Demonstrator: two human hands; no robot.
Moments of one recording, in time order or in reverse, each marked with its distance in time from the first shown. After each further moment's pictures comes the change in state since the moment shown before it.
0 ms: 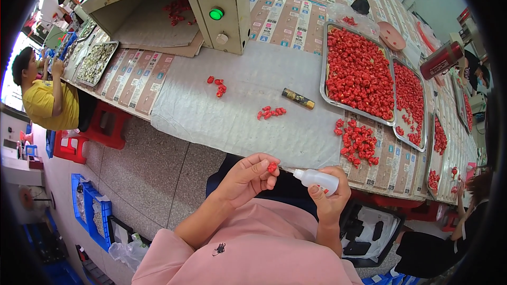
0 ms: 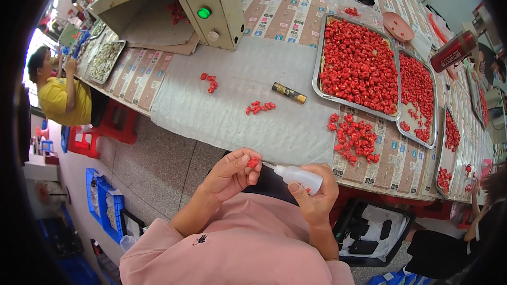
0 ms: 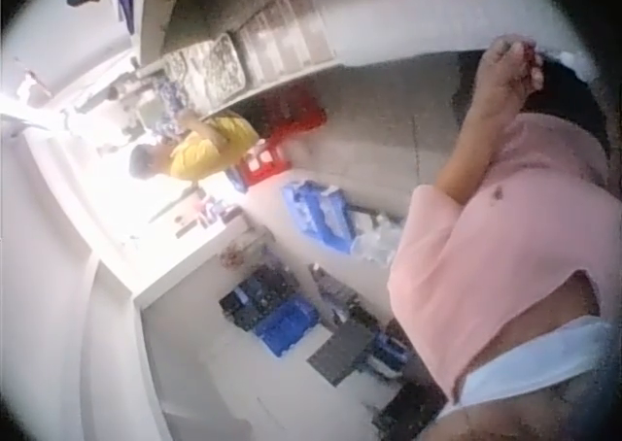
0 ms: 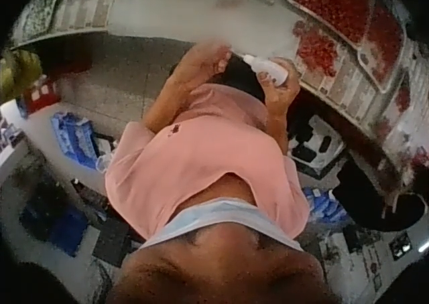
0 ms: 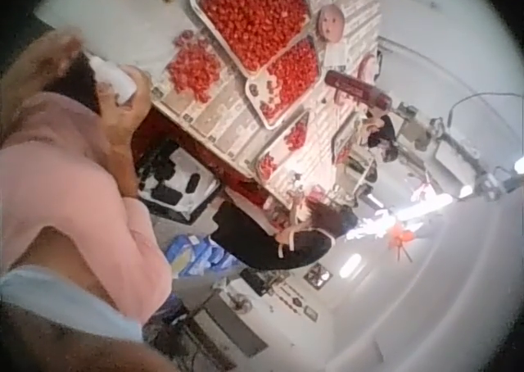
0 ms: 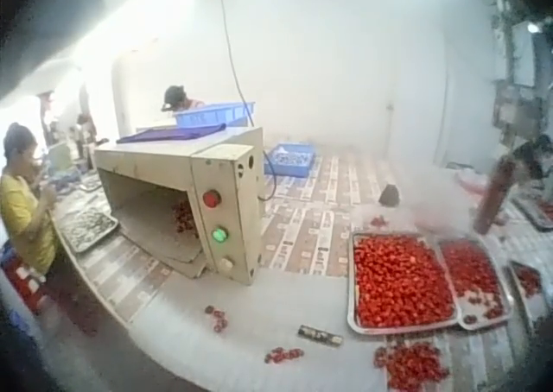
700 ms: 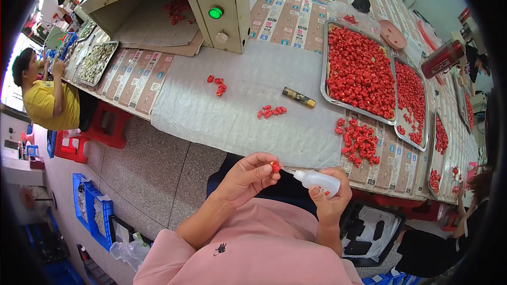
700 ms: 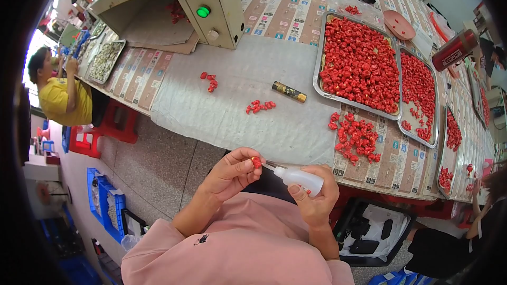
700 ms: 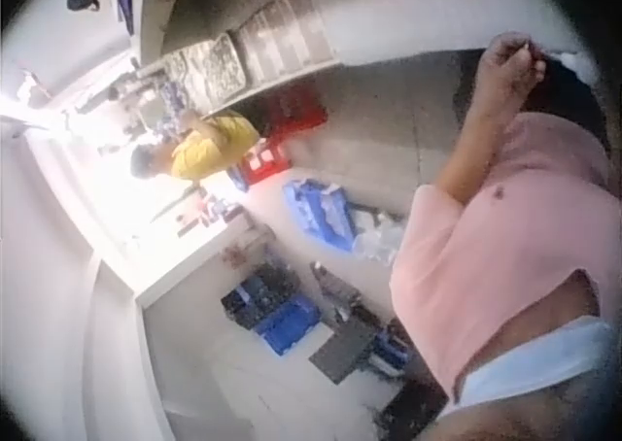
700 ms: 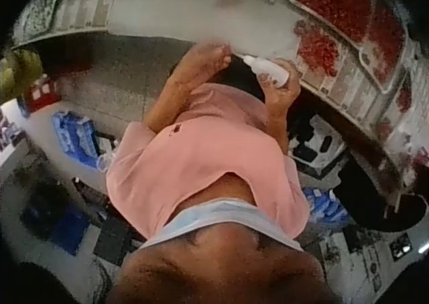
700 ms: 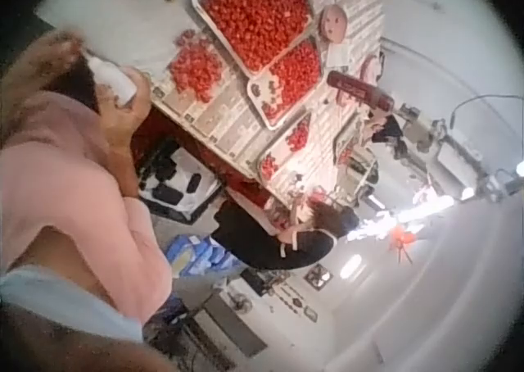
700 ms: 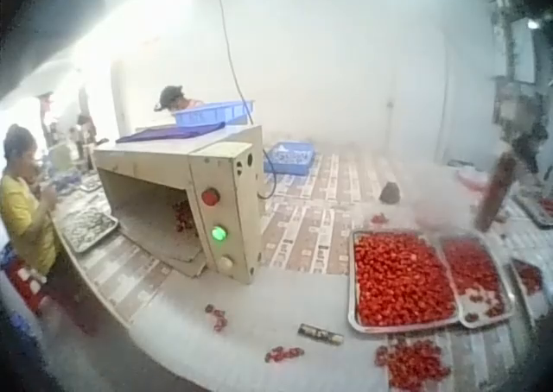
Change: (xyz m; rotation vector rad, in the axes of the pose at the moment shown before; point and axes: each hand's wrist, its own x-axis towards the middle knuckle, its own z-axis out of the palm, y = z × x) left_hand 0.000 -0.003 -0.002 -0.034 0.005 0.036; right_hand -0.002 -0.002 0.001 0.032 0.010 -0.004
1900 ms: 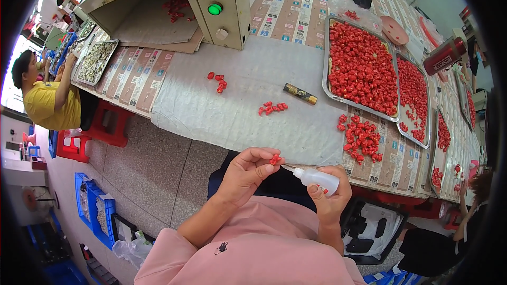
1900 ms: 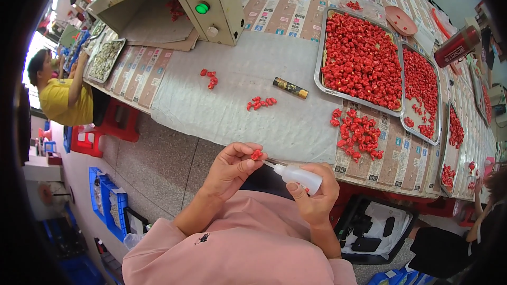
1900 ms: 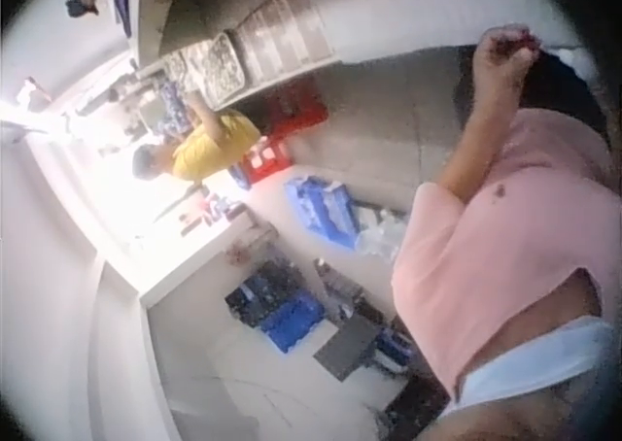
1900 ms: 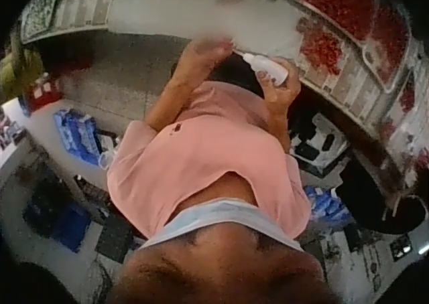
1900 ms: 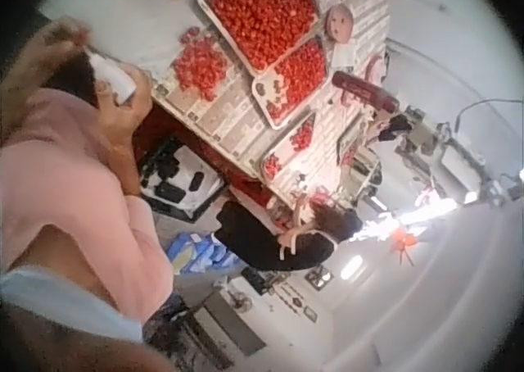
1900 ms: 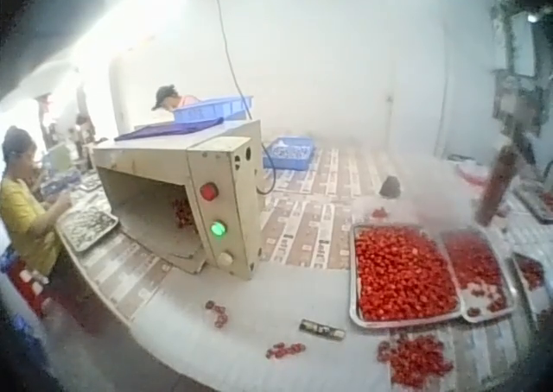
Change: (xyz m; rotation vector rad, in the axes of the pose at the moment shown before) left_hand 0.001 -0.006 0.004 0.118 0.073 0.224; right_hand -0.001 -0.001 0.001 -0.080 -0.021 -0.029
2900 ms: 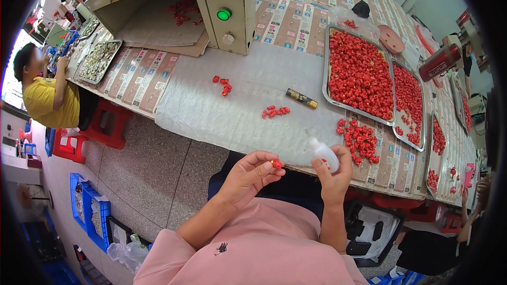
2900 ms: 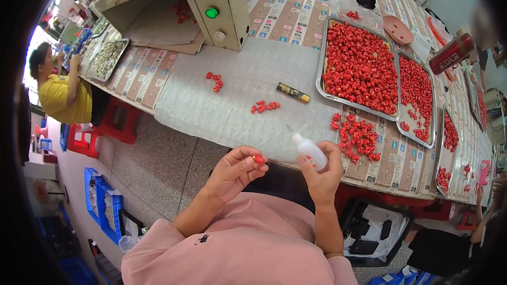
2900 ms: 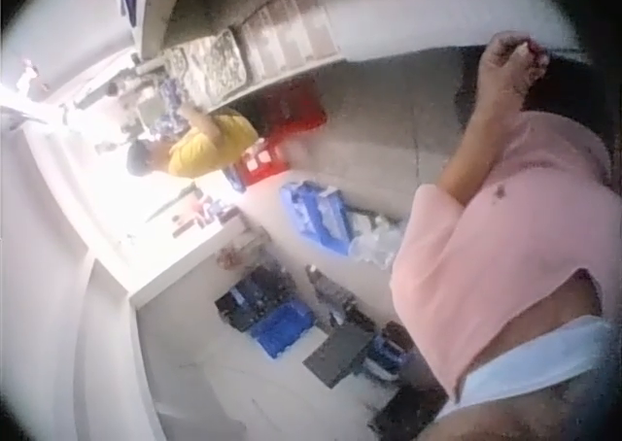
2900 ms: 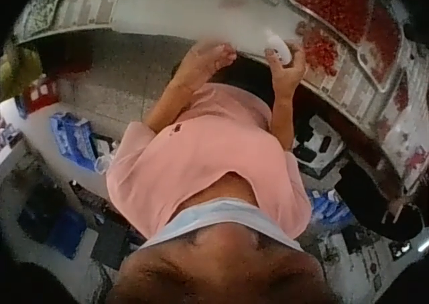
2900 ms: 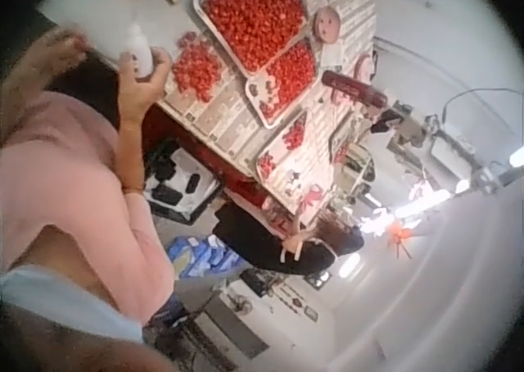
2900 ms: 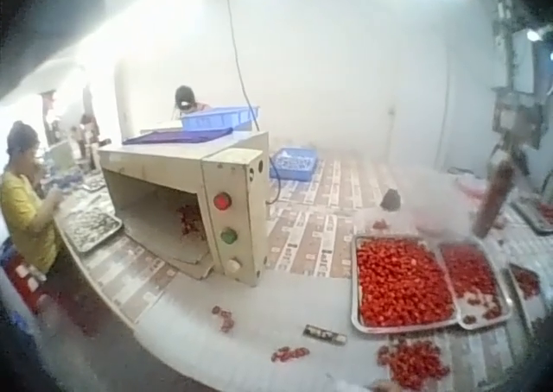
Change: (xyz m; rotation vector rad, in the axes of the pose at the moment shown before) left_hand -0.007 0.008 -0.001 -0.047 -0.031 -0.105; right_hand 0.023 0.023 0.006 0.094 0.064 0.236
